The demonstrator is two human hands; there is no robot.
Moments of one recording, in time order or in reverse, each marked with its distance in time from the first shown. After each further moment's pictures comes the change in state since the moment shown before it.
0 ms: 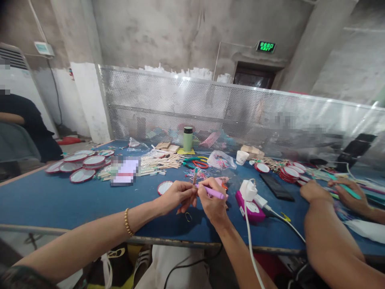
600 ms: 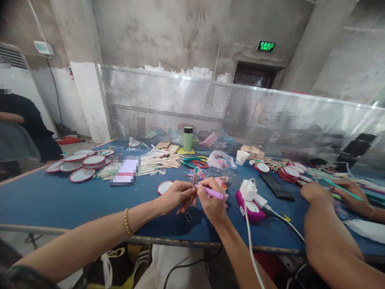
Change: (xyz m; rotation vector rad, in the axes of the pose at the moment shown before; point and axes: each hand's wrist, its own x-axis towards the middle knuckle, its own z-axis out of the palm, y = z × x) left_hand 0.000 0.000 -0.001 0.006 -0.003 0.005; right_hand 0.000 -0.002 -0.001 -0.034 0.003 -0.043
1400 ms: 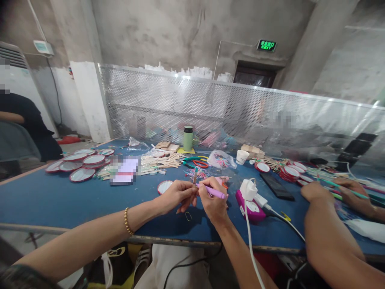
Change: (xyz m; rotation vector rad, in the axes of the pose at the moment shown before) left_hand -0.001 0.003 0.001 0.008 0.001 -0.006; right_hand -0.001 0.002 0.000 0.018 0.013 0.048
